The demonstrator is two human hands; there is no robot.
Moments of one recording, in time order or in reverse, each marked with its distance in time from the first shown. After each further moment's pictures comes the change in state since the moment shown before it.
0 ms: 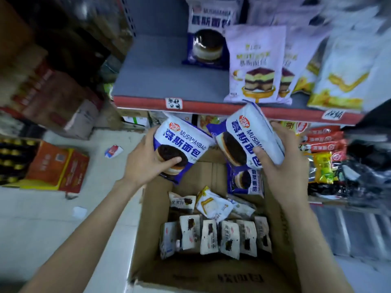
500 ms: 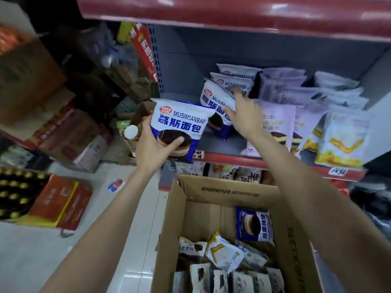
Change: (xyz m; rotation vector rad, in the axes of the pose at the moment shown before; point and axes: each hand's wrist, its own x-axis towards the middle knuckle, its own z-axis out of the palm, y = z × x) left_hand 0.103 0.011 -0.096 -0.430 0.315 -0.051; right_hand 0.213 -0.121 0.102 -0.505 -0.074 -0.361
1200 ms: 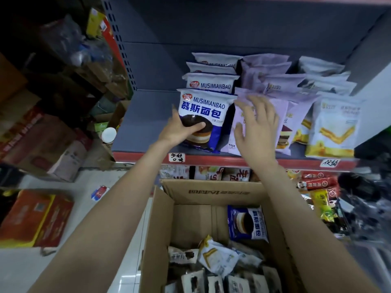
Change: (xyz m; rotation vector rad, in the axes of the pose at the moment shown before) left_hand 0.076 0.028 0.123 -0.038 -0.503 -0.134; right_hand -0.065 0.051 0.006 -0.089 0.385 -0.056
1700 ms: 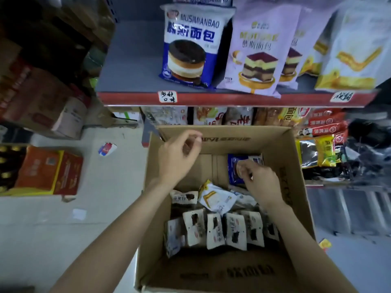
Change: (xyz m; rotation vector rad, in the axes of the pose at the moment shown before) left_hand -0.183 -0.079 0.080 0.147 0.248 0.441; right_hand -0.238 0.038 -0.017 0.215 -0.697 0.314
